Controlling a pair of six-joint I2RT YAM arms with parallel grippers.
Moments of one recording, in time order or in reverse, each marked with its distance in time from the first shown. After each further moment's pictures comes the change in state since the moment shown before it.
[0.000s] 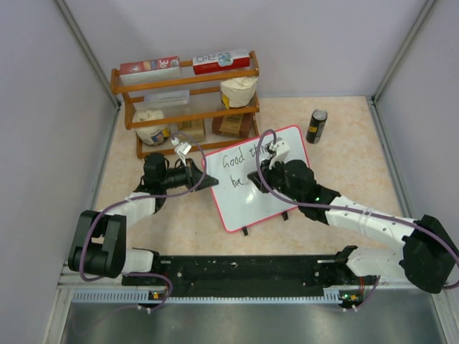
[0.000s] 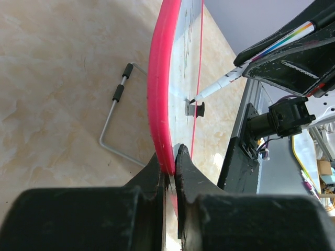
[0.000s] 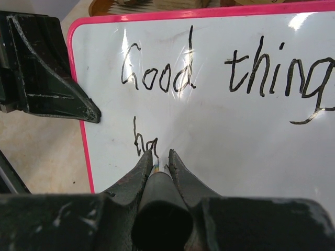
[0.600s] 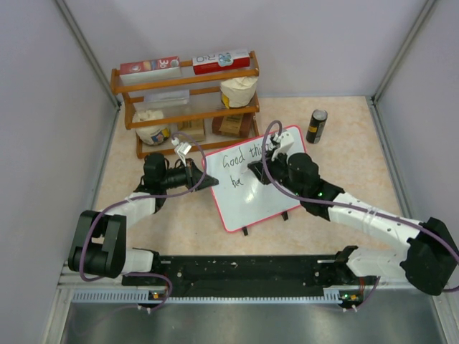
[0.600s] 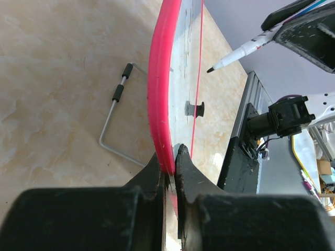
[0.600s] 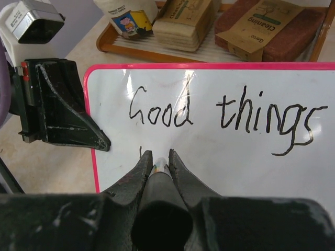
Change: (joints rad) left arm 0.000 0.000 0.000 0.001 0.002 0.000; right arm -0.020 -0.025 0.069 -0.015 0.010 -0.007
